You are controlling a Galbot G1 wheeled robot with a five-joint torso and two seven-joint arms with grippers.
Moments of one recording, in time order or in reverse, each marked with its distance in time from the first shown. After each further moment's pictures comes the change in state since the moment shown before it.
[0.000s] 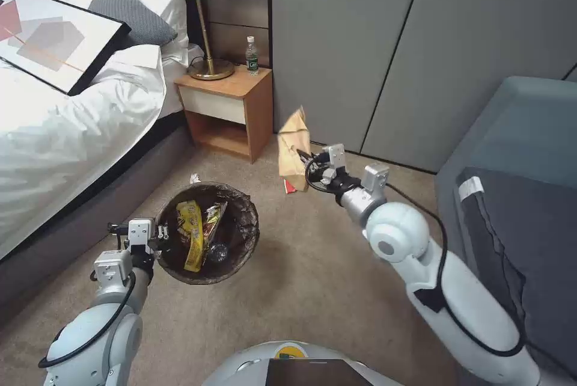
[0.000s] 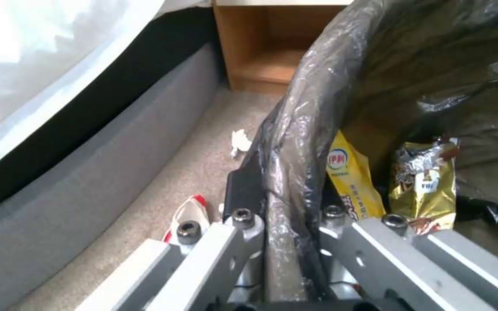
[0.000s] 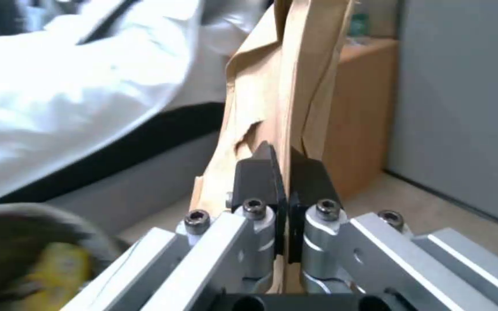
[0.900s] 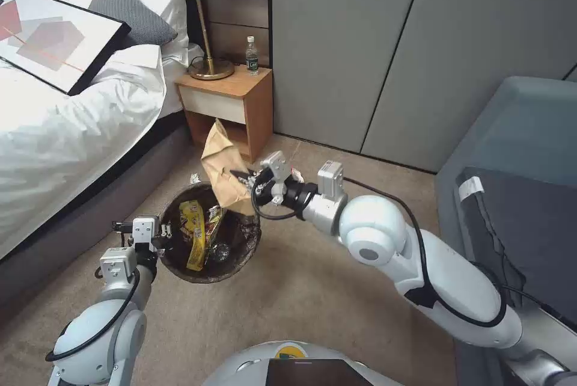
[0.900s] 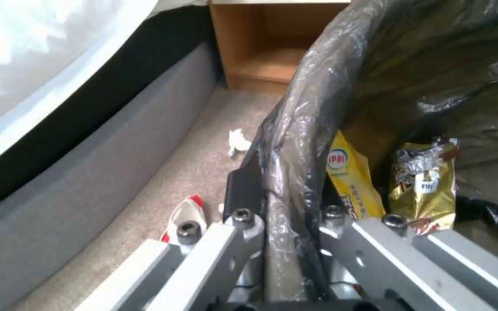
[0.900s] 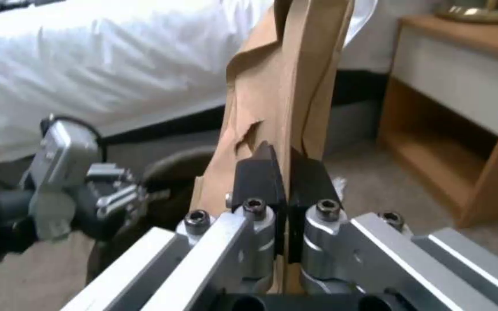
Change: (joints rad) left arm -0.018 0.007 0.017 0.009 0.006 0.011 -0.008; right arm 0.270 -0.020 -0.357 0.021 0.123 -0.073 -0.038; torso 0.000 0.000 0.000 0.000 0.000
